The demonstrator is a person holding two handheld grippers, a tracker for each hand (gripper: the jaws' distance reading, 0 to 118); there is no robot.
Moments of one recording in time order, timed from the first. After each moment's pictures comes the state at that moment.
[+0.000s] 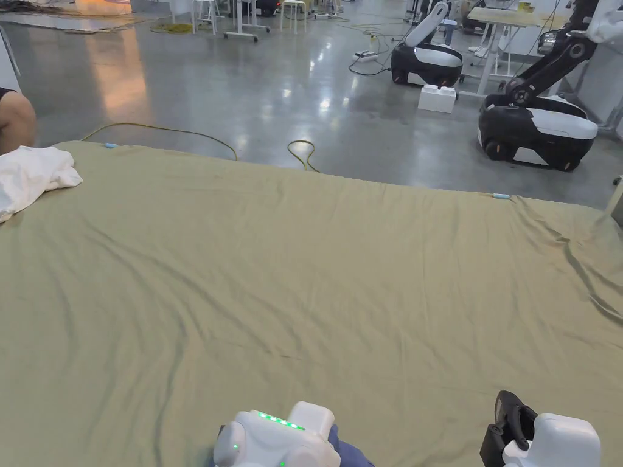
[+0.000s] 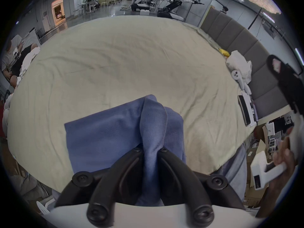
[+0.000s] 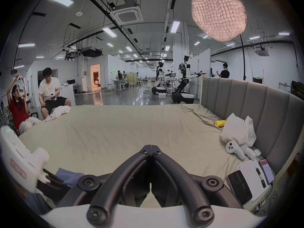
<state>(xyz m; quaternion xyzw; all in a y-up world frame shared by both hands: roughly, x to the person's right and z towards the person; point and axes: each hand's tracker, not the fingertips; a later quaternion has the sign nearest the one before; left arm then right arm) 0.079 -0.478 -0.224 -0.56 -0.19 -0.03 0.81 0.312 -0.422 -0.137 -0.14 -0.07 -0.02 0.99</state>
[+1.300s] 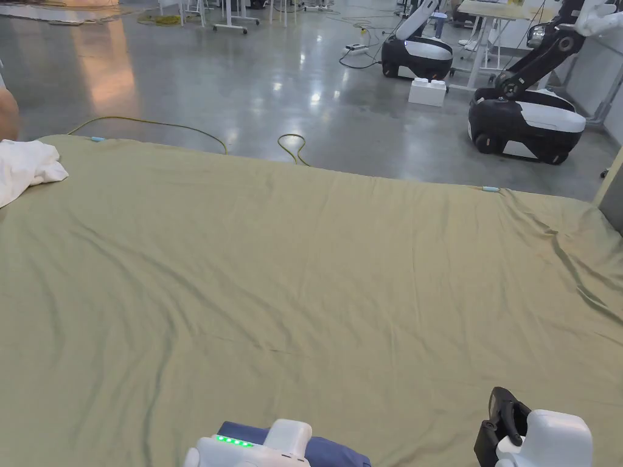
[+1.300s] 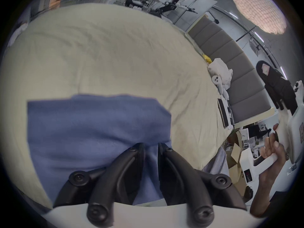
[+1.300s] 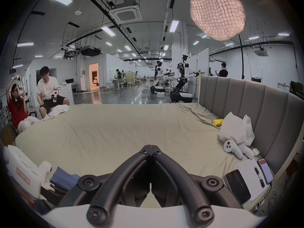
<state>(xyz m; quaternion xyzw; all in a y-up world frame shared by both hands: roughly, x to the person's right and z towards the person) 0.046 -0.507 -0.221 -0.53 -0.29 0.08 0.79 0.314 -0.425 -0.135 -0.15 -0.08 -0.01 0.99</state>
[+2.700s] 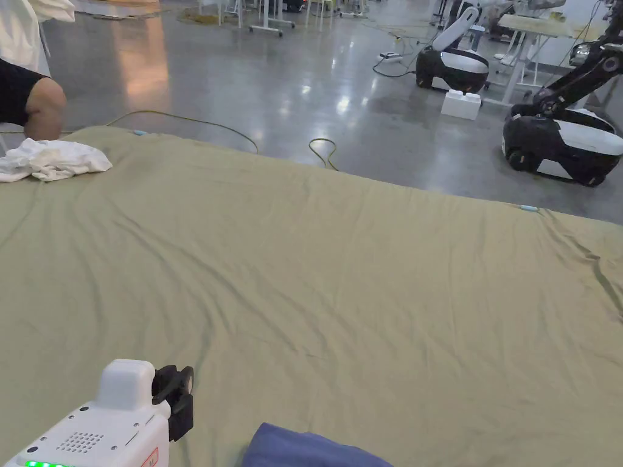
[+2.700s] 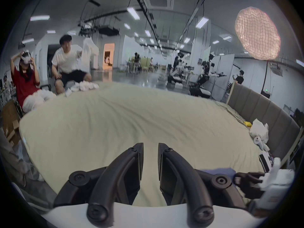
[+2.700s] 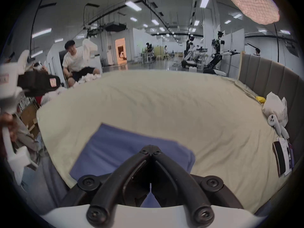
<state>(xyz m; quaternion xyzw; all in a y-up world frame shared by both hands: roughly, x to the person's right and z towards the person) -0.137 -0.463 -0.191 -0.27 -0.05 0.08 0.96 0.157 -0.538 -0.136 -0.30 0.06 0.01 0.95</state>
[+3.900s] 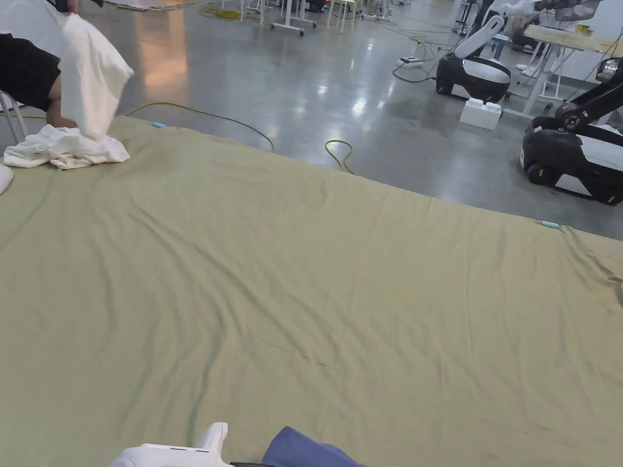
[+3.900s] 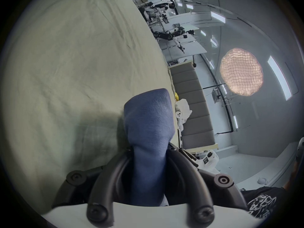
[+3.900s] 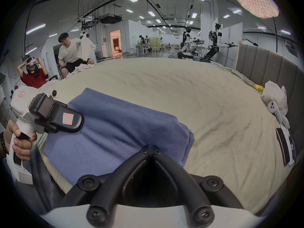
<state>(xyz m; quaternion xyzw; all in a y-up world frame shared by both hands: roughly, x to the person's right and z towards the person) -0.125 -0.601 -0.248 -0.48 -0.38 0.40 0.68 0.176 -0.563 -0.130 -0.32 0.05 0.00 0.95</state>
